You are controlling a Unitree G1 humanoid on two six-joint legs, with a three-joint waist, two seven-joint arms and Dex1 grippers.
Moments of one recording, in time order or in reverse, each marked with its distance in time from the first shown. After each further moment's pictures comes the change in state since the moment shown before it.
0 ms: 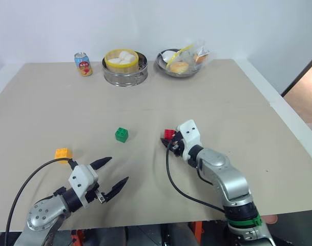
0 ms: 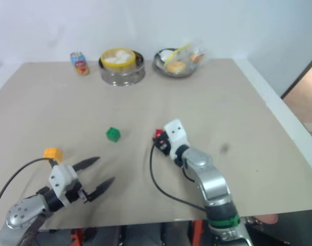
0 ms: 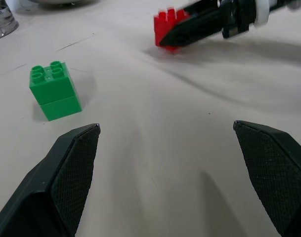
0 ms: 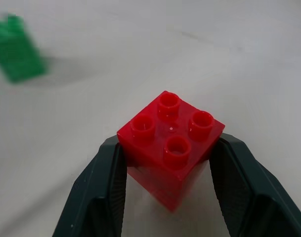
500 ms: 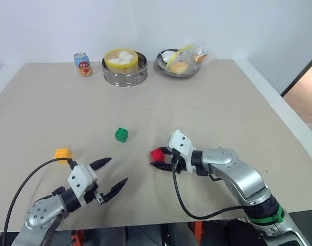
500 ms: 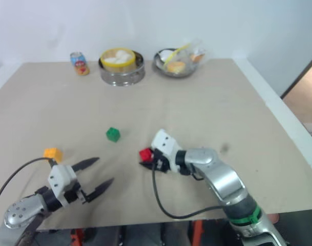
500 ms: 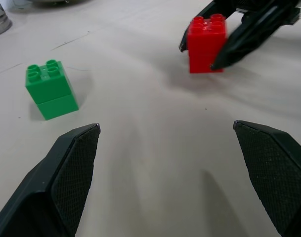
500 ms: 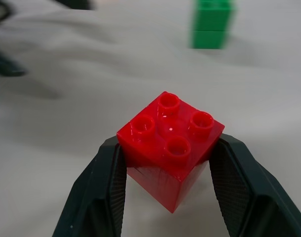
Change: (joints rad) left arm 0.003 0.017 0.010 -0.001 -0.004 0.006 -0.019; right arm -0.059 -0.224 0.171 -0.080 0.110 -0.016 0.396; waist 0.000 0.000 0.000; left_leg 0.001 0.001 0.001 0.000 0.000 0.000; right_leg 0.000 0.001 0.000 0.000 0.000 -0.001
